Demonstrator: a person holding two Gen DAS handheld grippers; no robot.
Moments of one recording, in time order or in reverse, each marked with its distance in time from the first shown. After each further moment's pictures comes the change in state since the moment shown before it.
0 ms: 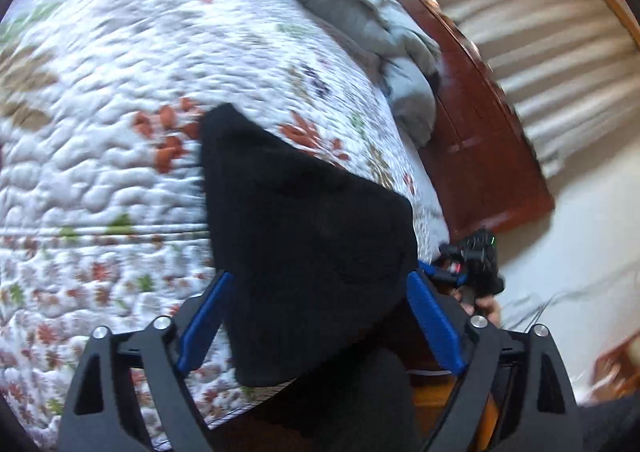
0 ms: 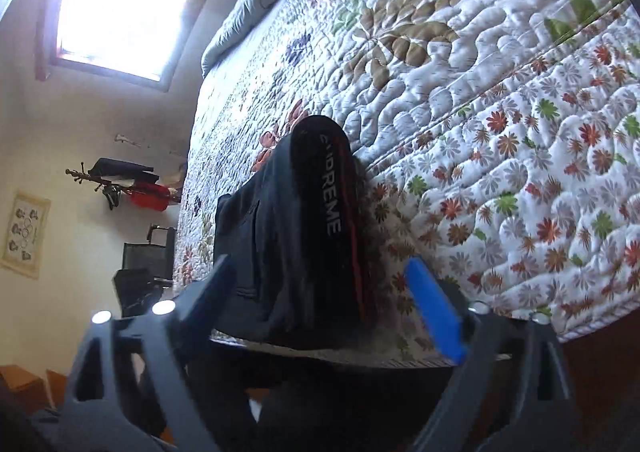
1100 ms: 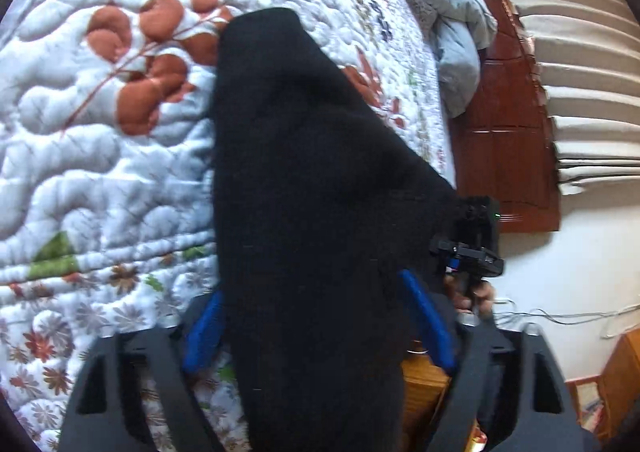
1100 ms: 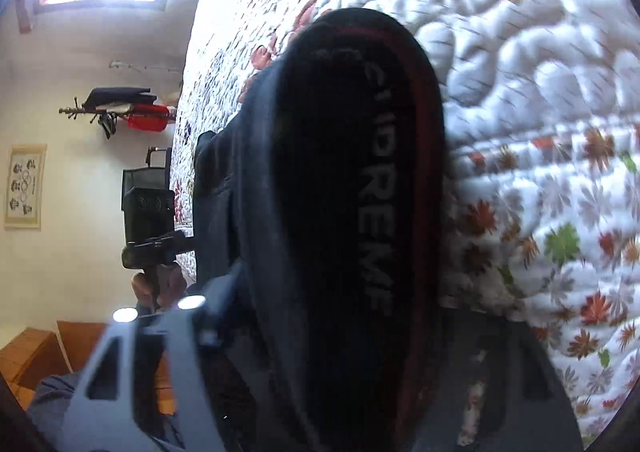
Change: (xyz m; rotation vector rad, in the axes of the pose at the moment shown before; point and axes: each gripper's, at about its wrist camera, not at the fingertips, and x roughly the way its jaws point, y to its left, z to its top) left arm 0.091 0.041 0.023 -0.150 0.258 0.005; right arm 0.097 0.014 0.033 -0.055 0.337 0.010
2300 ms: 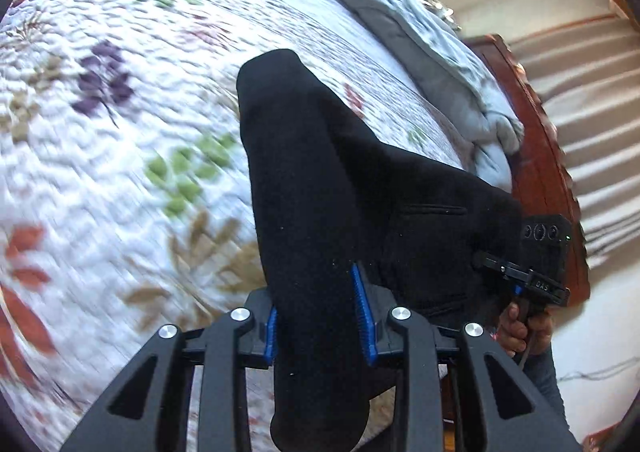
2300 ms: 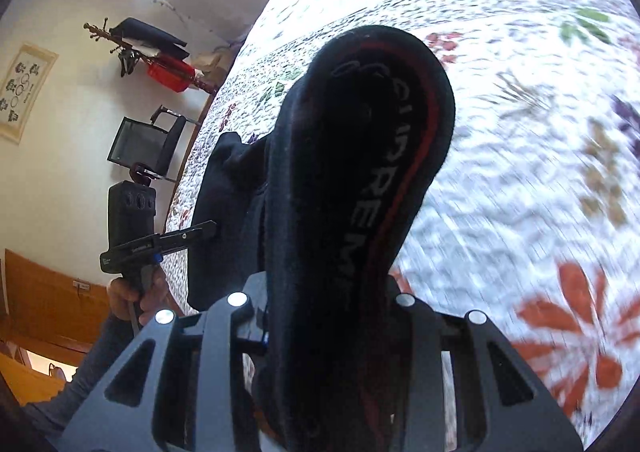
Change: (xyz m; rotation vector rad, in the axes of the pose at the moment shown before) left arm -0.254 0.063 0.081 -0.016 -0.352 0.223; right arm 0.068 0.169 0.038 -0.361 -0.032 -0.116
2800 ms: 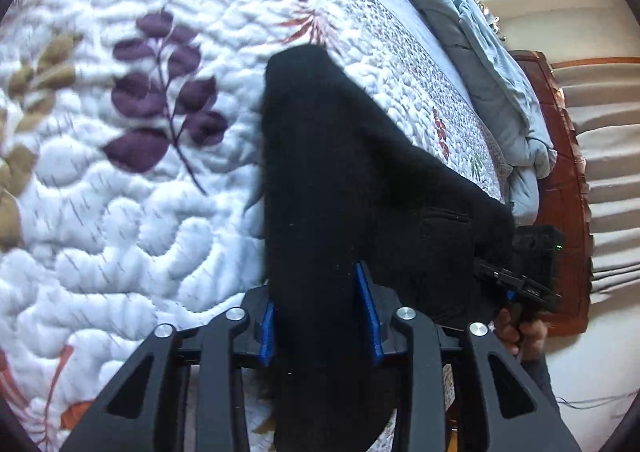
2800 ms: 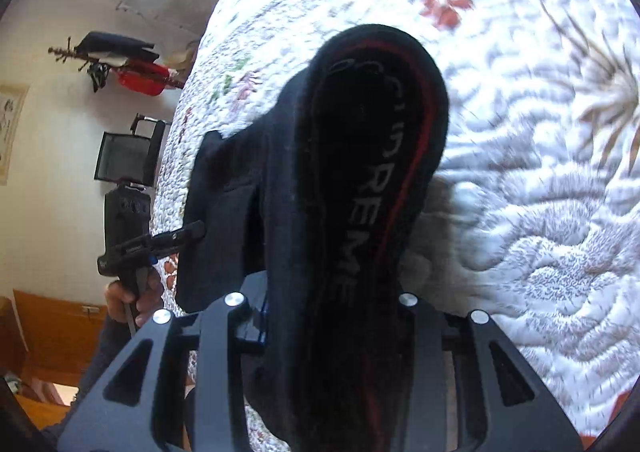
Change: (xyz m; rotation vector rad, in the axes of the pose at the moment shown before) left arm 0.042 0.106 0.062 -0.114 0.086 0.002; right arm 0.104 -0.061 0.056 0.140 0.086 0.020
